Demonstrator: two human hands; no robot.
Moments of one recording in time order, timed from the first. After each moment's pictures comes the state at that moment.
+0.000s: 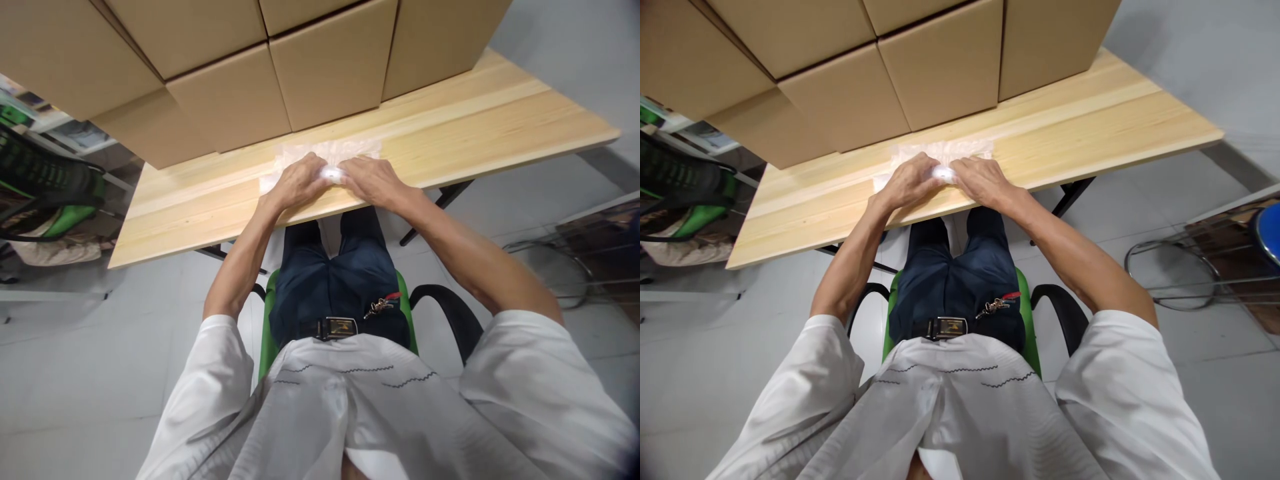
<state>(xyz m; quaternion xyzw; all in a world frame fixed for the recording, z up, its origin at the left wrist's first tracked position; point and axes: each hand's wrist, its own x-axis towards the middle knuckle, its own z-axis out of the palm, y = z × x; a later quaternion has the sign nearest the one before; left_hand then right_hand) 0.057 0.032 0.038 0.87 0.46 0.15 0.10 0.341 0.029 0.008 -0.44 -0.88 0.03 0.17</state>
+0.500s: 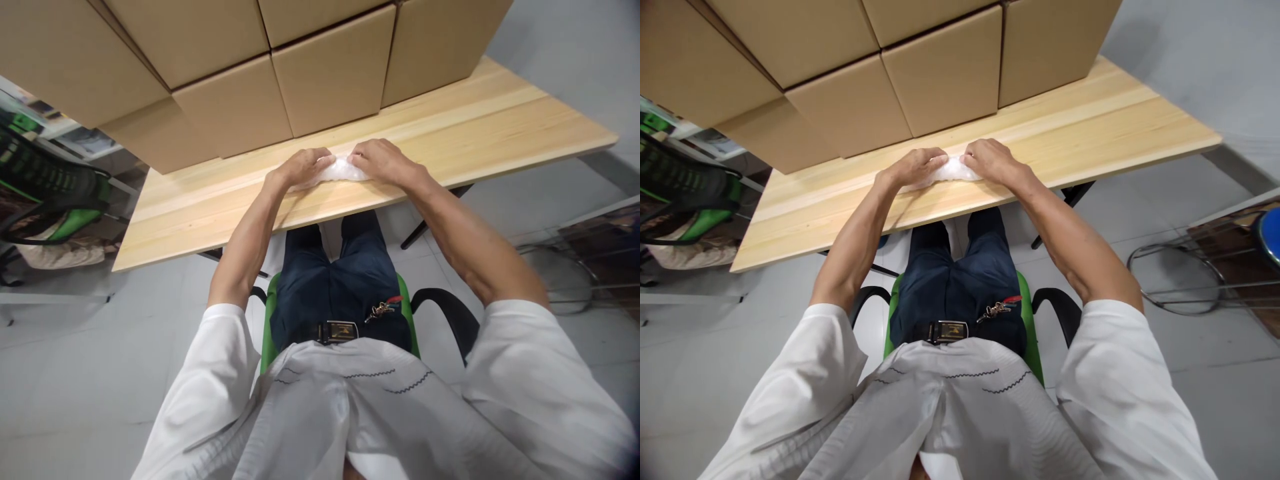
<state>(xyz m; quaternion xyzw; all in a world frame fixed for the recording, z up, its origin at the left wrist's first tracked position) 0.073 0.090 0.061 0.84 0.51 0.10 0.17 0.352 0.089 0.034 -0.52 -0.83 0.12 0.15</state>
